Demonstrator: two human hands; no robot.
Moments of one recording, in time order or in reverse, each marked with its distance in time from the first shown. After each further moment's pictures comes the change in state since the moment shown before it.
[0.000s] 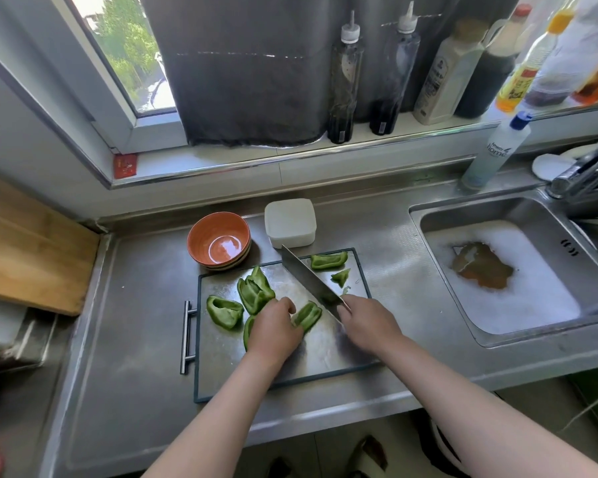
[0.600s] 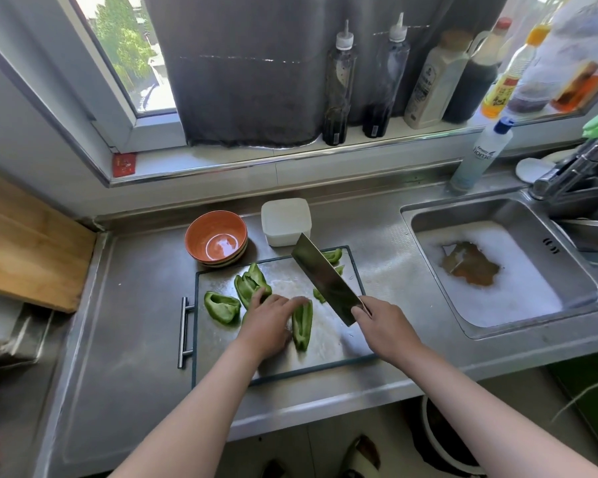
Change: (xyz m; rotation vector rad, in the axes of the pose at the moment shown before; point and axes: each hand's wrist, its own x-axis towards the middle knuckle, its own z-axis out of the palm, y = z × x) left_hand 0.001 -0.020 -0.012 0.413 -0.150 0.455; right_hand -0.042 0.014 -0.015 0.230 0.071 0.028
